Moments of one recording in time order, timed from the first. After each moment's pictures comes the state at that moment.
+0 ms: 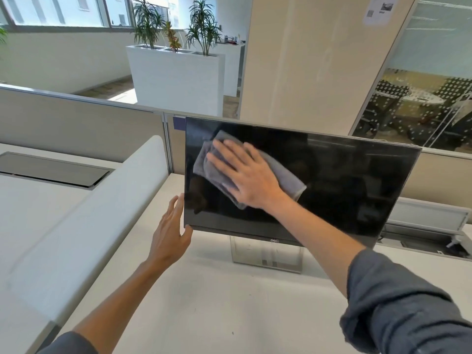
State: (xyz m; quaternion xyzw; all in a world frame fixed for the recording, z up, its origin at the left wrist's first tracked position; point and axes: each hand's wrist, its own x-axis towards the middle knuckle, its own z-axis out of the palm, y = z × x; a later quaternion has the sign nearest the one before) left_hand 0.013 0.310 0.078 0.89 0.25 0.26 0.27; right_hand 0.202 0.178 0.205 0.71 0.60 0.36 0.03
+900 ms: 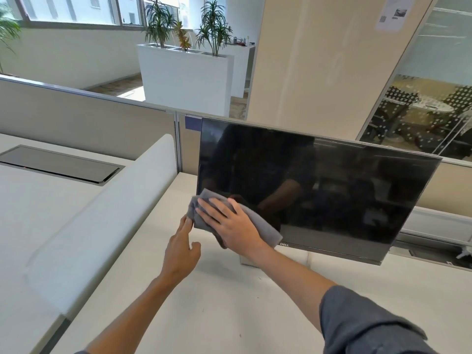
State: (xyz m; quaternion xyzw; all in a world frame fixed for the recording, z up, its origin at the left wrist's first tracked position) left_hand 0.000 0.292 0.059 0.86 0.28 0.24 0.37; right_hand 0.147 0.197 0.089 0.70 0.64 0.29 0.07
